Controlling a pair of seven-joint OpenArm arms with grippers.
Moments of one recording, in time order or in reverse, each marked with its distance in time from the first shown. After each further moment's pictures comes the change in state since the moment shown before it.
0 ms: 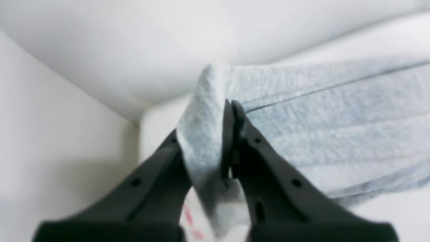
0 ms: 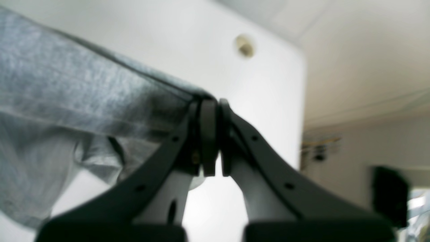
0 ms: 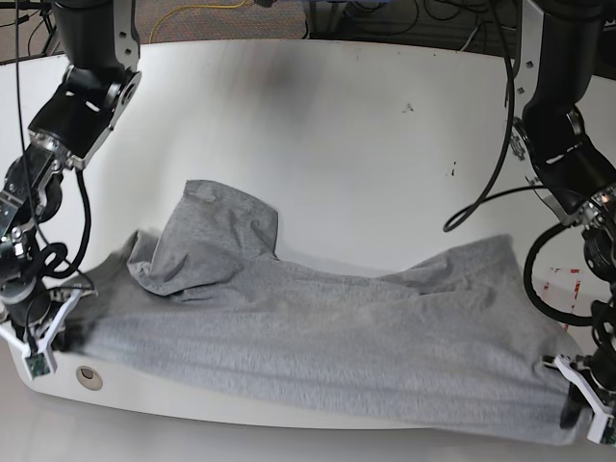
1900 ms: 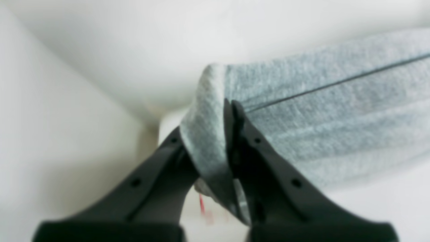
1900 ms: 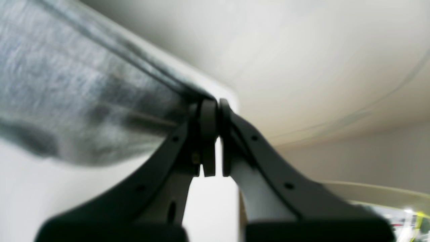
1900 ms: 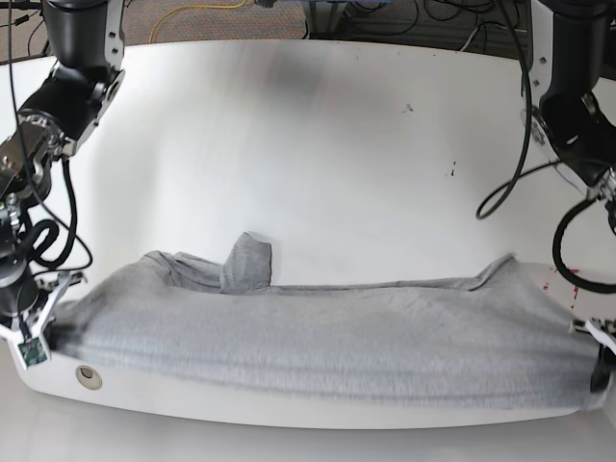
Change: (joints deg) left arm 9.0 -4.5 -5.5 7.8 -10.1 0.1 6.8; right arm -5.7 2.3 0.0 14.0 1.5 0.0 -5.3
